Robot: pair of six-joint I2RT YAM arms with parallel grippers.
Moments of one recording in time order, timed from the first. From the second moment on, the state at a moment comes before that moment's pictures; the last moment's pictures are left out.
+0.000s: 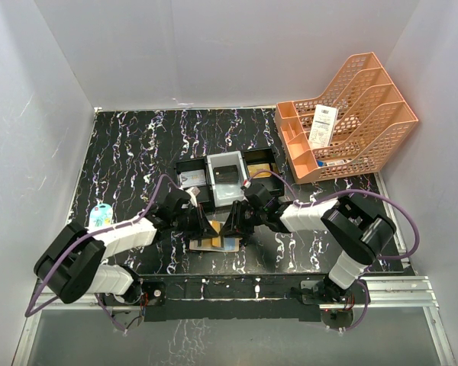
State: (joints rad) left arm -0.66 1.32 0.46 0.04 0.38 -0.92; right arm 0.78 1.66 0.67 0.20 -0.41 1.02
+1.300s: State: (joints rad) left arm -0.66 0.83 0.52 -0.46 0.03 -0.86; right arm 0.78 1.85 1.29 -0.27 -0.15 0.73
